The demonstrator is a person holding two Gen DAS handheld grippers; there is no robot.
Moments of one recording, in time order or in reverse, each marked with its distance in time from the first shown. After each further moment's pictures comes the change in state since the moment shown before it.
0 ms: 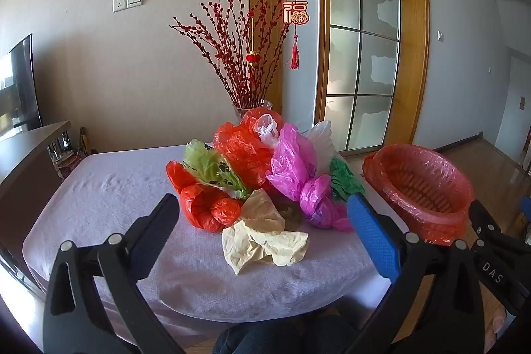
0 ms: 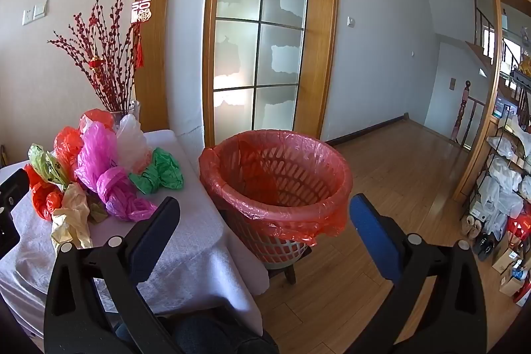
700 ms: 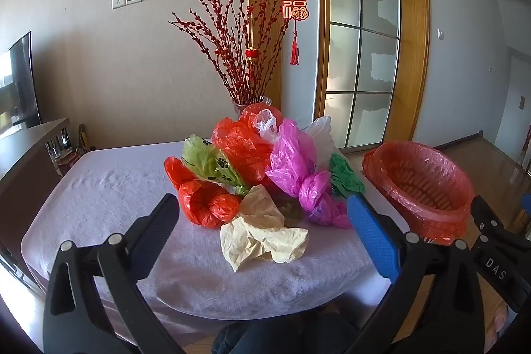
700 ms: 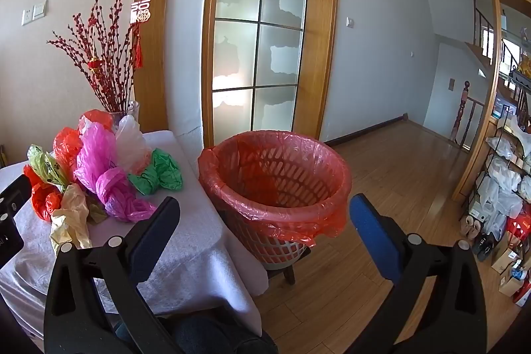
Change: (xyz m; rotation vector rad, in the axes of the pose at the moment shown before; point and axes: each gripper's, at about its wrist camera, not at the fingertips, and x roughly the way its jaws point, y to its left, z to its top) left arm 0.001 -0.002 -0.006 -0.003 0.010 -0.002; right arm -0.001 -0.001 0.000 0.000 -0.001 0.002
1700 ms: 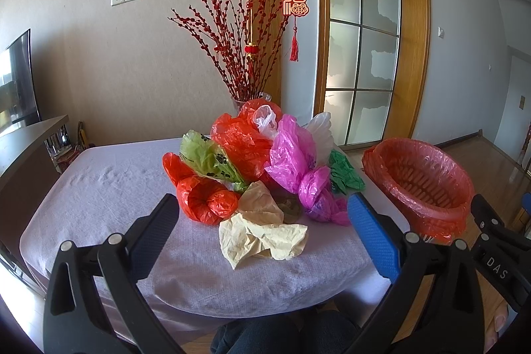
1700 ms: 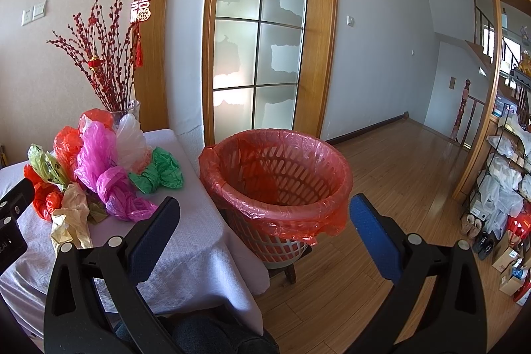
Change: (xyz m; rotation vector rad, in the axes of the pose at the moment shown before) left arm 0.004 0.001 -0.003 0.001 0.011 -0.001; right arm 0.000 0.000 0.000 0.001 0.002 0.001
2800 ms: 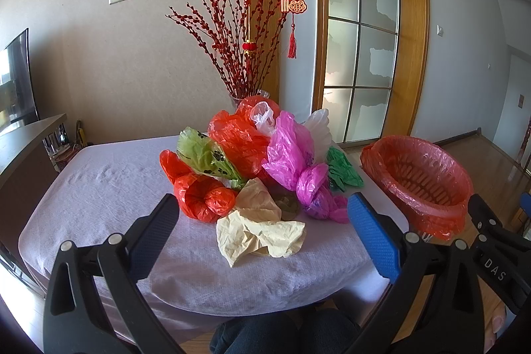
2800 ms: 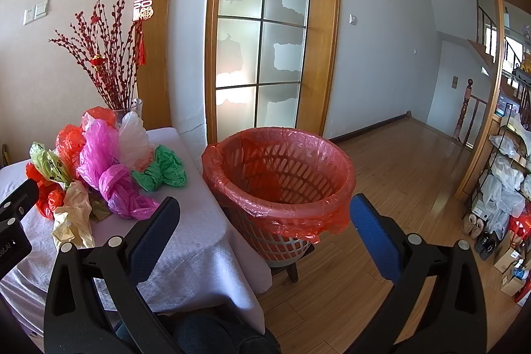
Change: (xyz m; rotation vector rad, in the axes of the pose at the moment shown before) left arm 0.001 -0.002 -0.005 0.001 0.008 -0.002; right arm 0.001 0.005 -0.005 -0.002 0.005 0.009
